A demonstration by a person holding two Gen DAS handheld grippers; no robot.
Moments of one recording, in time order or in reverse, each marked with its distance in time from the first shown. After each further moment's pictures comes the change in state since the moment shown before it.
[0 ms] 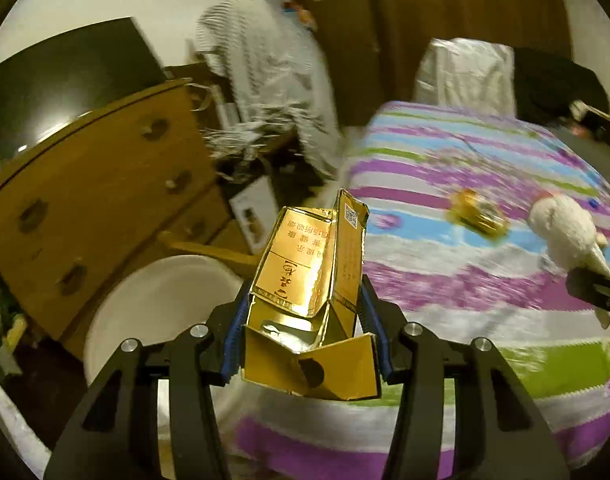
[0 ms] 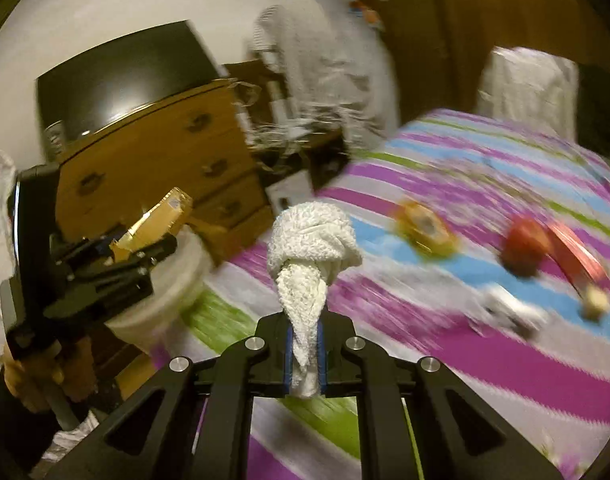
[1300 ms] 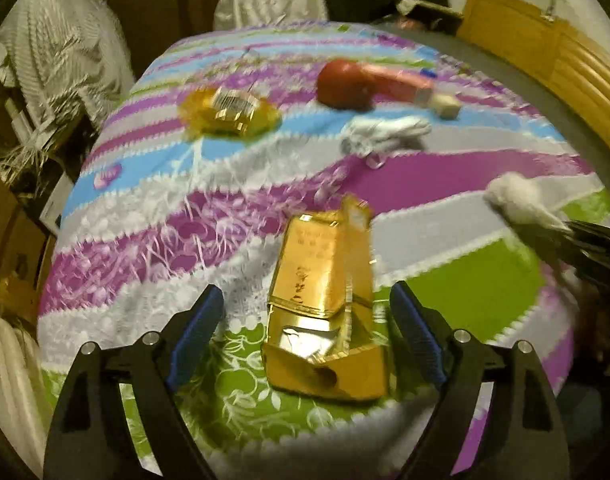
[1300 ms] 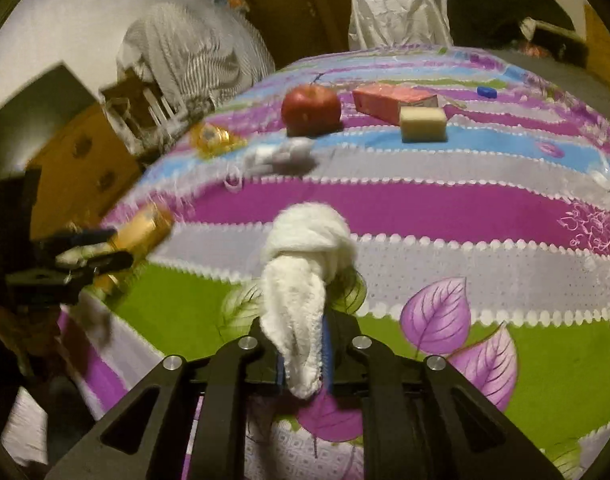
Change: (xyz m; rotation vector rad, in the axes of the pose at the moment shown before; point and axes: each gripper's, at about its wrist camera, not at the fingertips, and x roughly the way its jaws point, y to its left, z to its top) left arm 0.063 -0.184 -0.050 0.378 0.254 -0.600; right arm -0.065 -0.179 -0.160 0.326 0.046 -0.295
